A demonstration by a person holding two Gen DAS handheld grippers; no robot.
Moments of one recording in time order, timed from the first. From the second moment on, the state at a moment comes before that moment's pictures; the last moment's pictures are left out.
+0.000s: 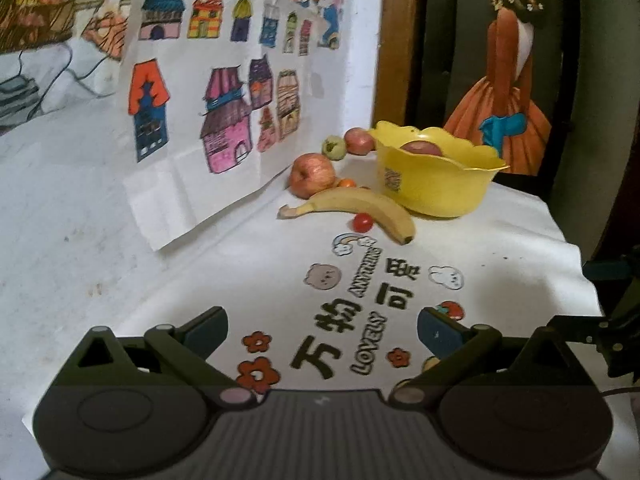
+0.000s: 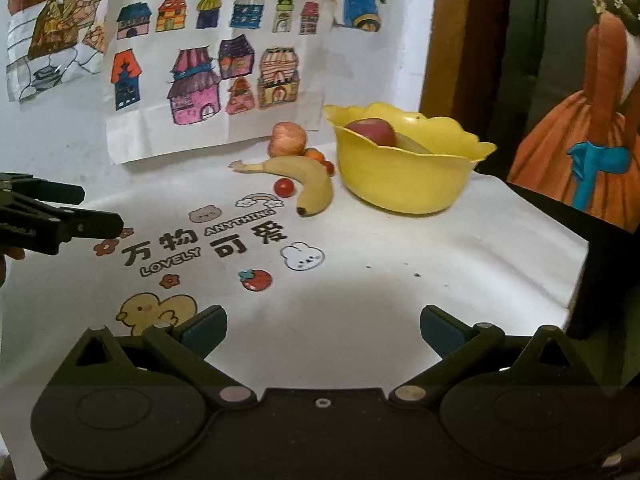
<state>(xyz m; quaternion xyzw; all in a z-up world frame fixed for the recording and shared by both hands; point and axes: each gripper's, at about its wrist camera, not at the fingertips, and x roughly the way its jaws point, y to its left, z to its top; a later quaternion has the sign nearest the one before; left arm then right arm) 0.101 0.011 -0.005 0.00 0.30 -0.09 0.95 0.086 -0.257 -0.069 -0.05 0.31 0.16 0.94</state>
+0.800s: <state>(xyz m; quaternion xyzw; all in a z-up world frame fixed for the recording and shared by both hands) 0.199 0.010 -0.008 0.01 0.29 -0.07 0.95 0.205 -0.230 -0.077 -0.06 0.30 0.18 0.93</state>
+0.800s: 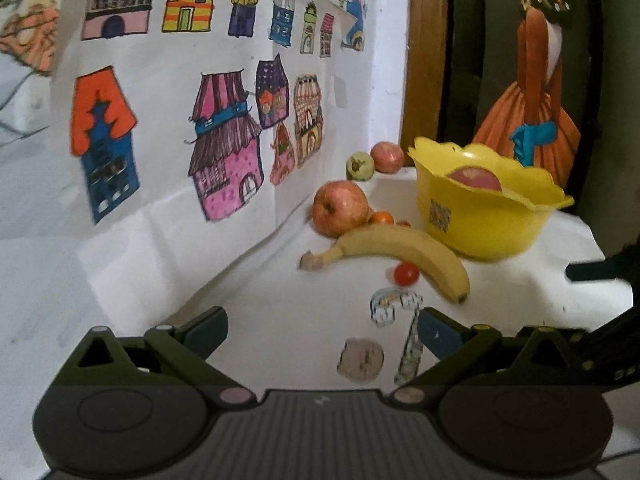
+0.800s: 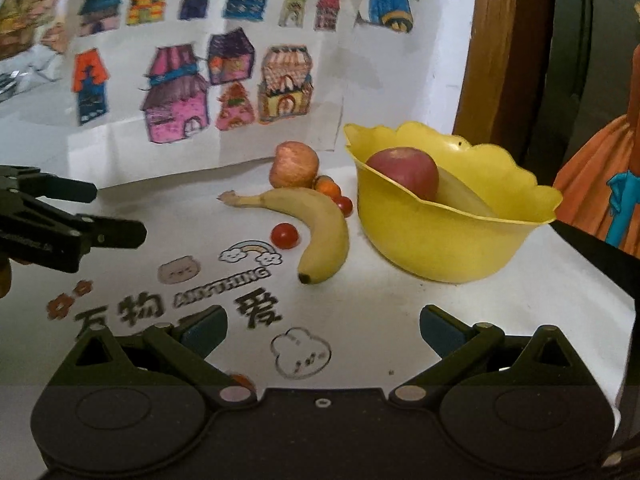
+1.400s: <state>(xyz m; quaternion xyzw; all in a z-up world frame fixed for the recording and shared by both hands) 0.276 -0.005 -0.029 0.00 0.29 -0.11 0.95 0.267 -0.202 -0.094 -0.05 0.31 0.16 0.93</state>
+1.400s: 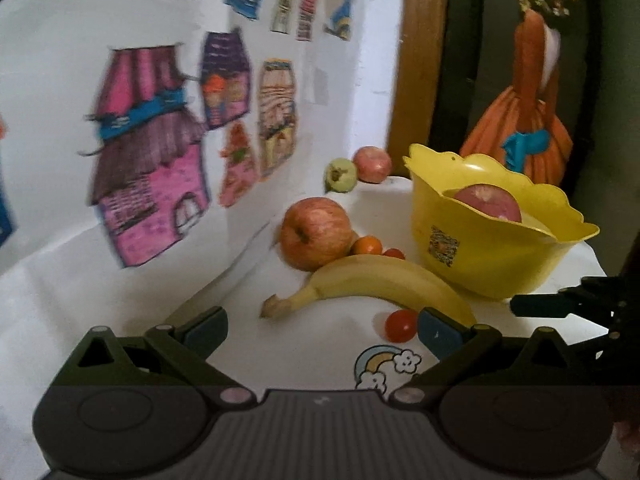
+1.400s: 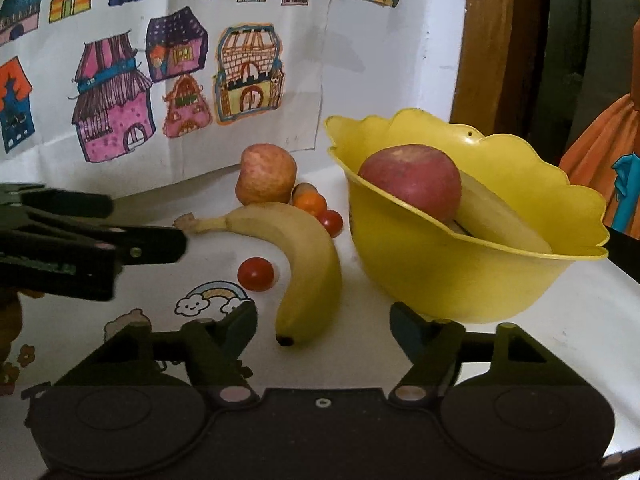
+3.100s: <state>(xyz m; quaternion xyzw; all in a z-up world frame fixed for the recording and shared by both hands) 0.274 -0.004 -0.041 0.00 0.34 -0.13 0.93 0.287 -0.186 -0.106 -0.04 0.31 0.19 0.93</state>
